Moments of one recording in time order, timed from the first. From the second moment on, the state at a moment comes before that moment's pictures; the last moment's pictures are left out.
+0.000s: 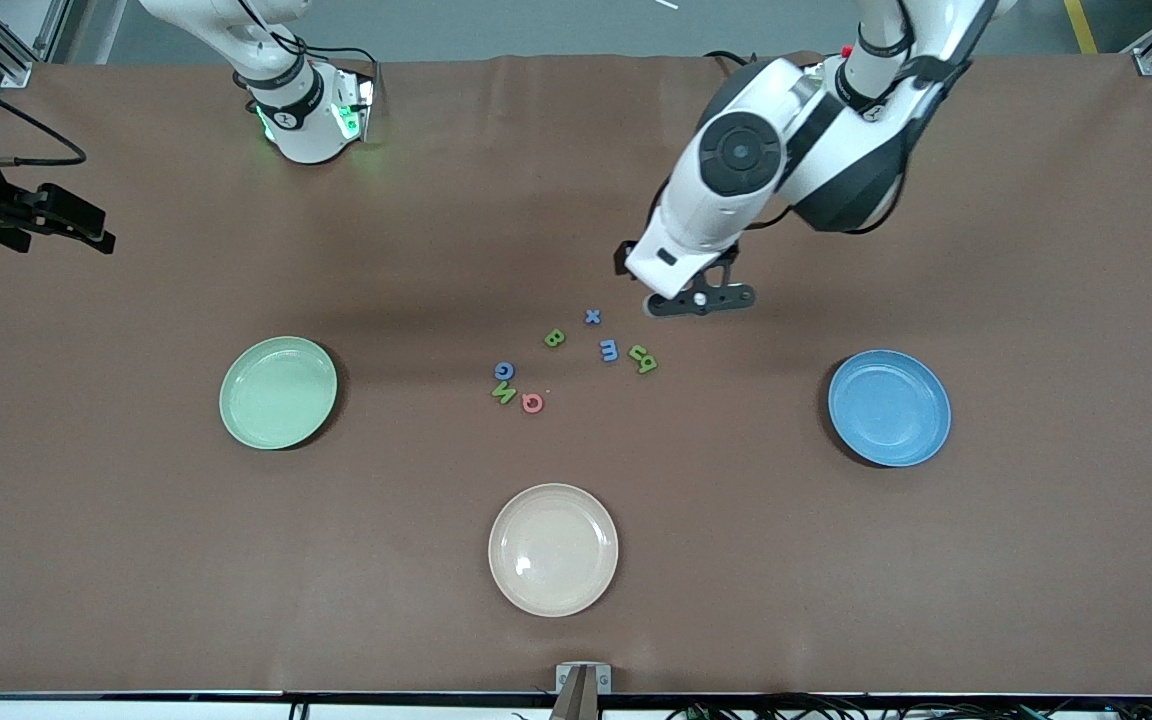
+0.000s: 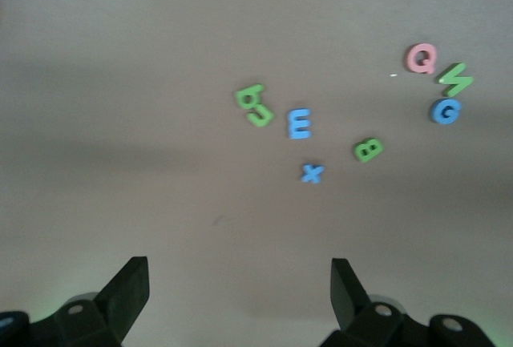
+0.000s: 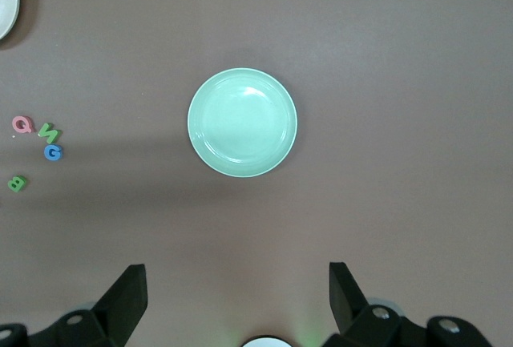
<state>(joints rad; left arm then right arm) -0.29 0.31 -0.46 -1.74 -0.05 1.95 -0.84 0.00 -0.06 -0.03 -1.63 0.02 1.49 0.00</state>
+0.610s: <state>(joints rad) -0.44 0.47 -0.46 -1.87 0.22 2.26 -1.10 -0.03 -0.06 -0.03 -1.64 0.02 1.49 -0.03</state>
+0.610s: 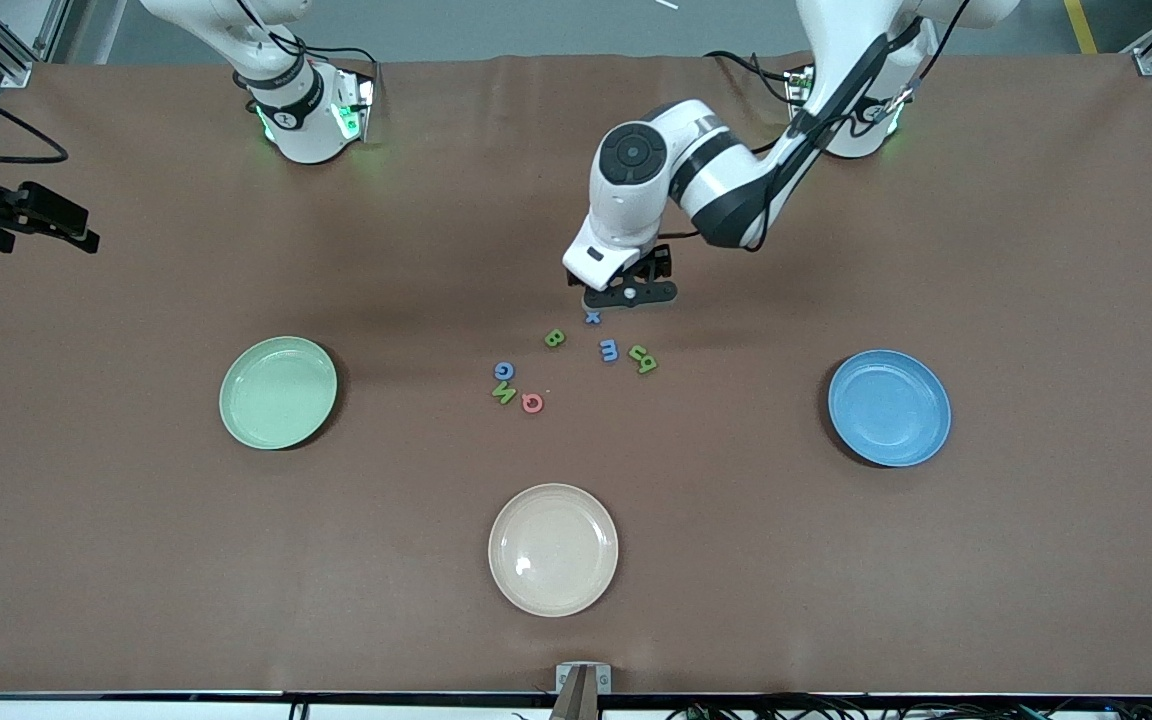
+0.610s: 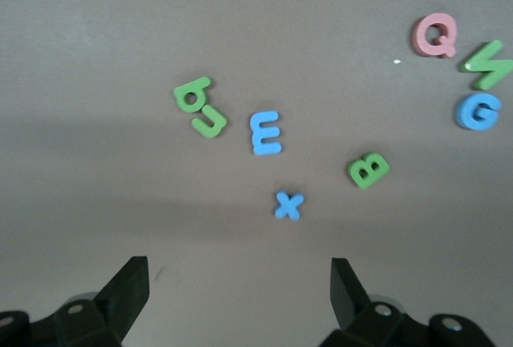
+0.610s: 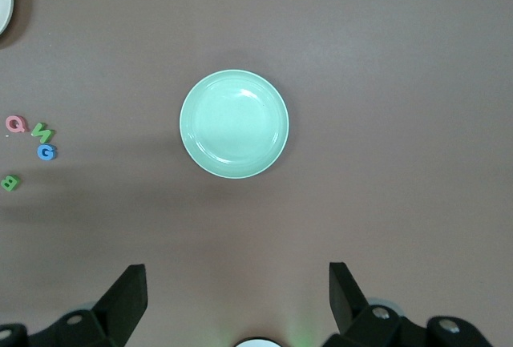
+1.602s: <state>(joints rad) -0.48 0.64 -0.46 -1.83 0.37 2.40 -1.22 -0.03 -0.06 -0.03 -1.64 0.02 1.50 -0.03</state>
